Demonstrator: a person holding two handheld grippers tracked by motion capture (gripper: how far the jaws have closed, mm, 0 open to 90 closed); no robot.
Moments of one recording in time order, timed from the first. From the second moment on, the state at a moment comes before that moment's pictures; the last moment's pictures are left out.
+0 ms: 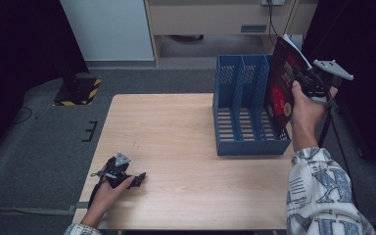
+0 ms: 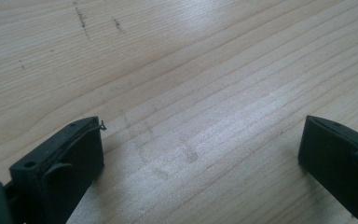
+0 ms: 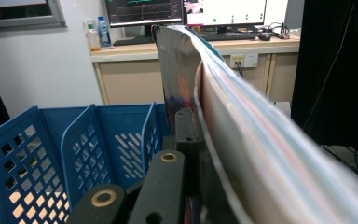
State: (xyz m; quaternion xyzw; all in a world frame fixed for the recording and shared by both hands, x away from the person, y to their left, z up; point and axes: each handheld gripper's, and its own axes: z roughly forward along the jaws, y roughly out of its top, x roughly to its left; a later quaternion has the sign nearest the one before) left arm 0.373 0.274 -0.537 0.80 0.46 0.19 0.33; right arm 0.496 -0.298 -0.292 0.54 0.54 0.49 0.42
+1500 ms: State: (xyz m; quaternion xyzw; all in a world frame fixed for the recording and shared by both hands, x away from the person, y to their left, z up) left arm 0.375 0.272 -0.537 0.80 0.46 0.19 0.33; right arm 0.502 -0.289 -0.350 0.54 0.55 0.48 0.41
